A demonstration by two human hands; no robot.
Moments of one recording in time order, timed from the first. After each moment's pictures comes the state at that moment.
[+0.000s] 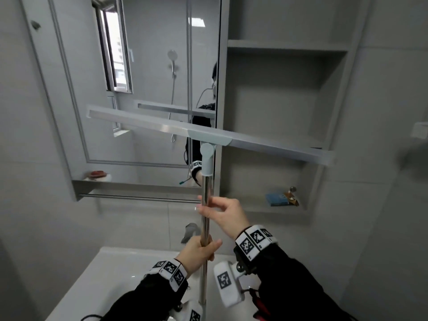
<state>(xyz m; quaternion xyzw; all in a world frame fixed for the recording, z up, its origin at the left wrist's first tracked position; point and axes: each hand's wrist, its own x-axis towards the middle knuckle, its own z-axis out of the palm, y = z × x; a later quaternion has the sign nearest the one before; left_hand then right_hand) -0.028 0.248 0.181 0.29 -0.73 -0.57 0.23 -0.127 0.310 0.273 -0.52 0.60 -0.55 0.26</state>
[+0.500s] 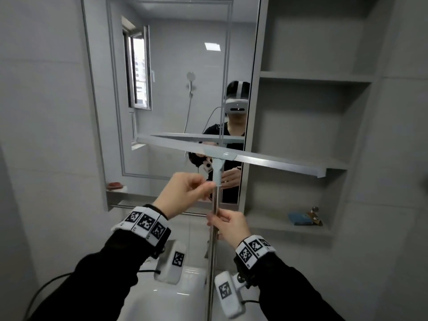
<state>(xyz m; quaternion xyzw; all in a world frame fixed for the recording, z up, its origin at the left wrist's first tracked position) 0.066 0.202 0.358 0.20 -0.85 -0.27 0.40 -0.076 0.266 0.271 -0.47 0.61 -0.59 0.27</state>
